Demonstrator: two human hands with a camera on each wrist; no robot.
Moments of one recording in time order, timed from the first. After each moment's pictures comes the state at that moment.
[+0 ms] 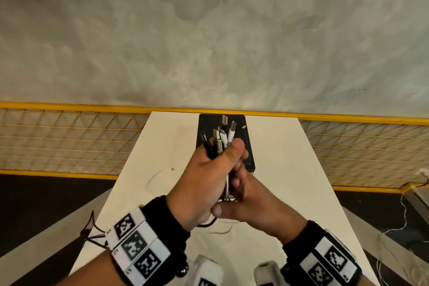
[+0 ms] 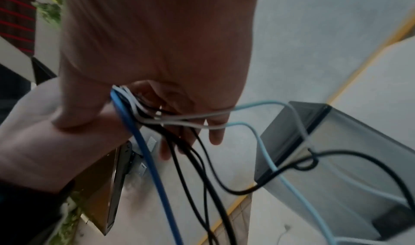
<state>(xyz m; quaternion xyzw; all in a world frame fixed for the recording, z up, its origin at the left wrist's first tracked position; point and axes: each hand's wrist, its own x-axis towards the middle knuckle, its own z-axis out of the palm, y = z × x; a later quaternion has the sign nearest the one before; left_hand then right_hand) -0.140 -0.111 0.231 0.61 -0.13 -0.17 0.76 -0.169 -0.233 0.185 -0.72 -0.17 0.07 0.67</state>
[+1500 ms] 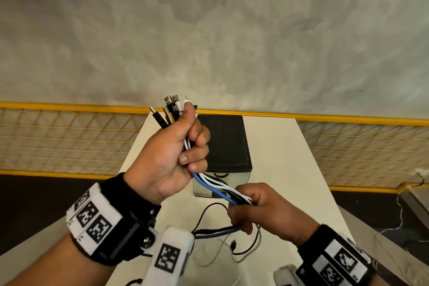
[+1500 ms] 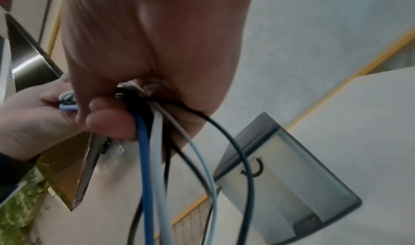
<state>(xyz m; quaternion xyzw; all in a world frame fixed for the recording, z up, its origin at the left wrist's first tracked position) -0.106 -0.074 0.269 0.45 -0.09 -0.28 0.84 -0.189 -0.262 0.184 -0.77 -0.07 0.15 0.61</state>
